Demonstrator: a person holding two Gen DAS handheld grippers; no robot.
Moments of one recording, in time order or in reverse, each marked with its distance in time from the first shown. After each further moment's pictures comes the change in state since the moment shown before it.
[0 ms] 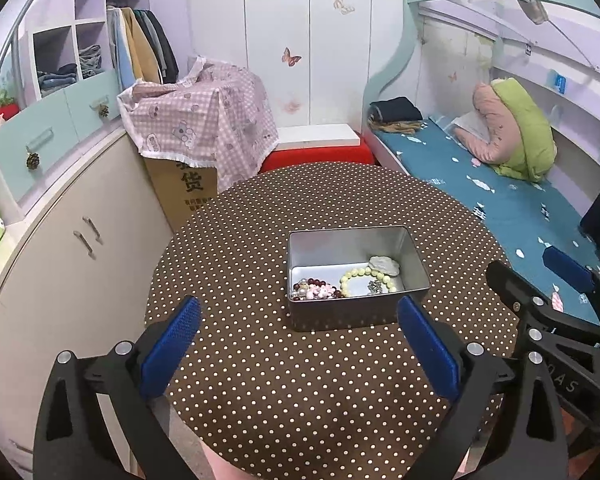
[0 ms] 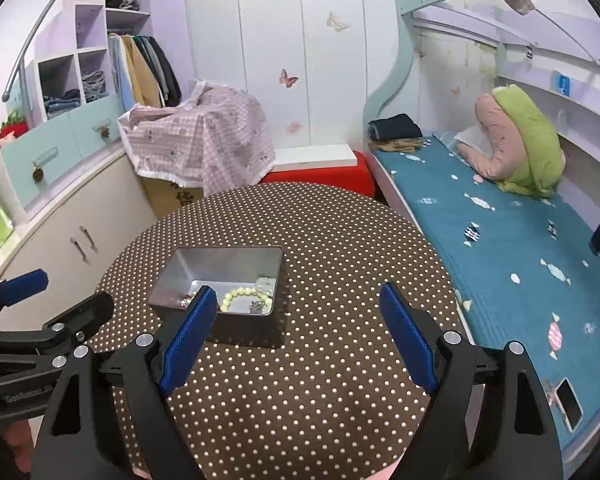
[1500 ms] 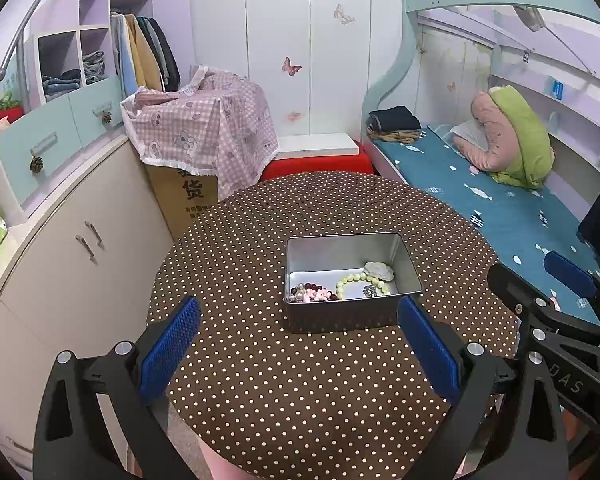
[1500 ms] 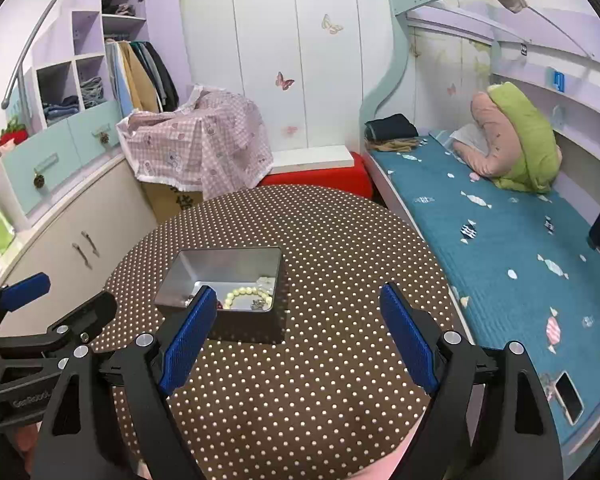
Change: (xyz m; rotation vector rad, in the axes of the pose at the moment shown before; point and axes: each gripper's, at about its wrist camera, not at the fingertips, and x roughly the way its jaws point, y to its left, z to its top) left arm -0.012 -0.001 0.000 -0.003 -0.033 0.001; right arm -0.016 0.004 0.000 0.019 -0.006 -0.007
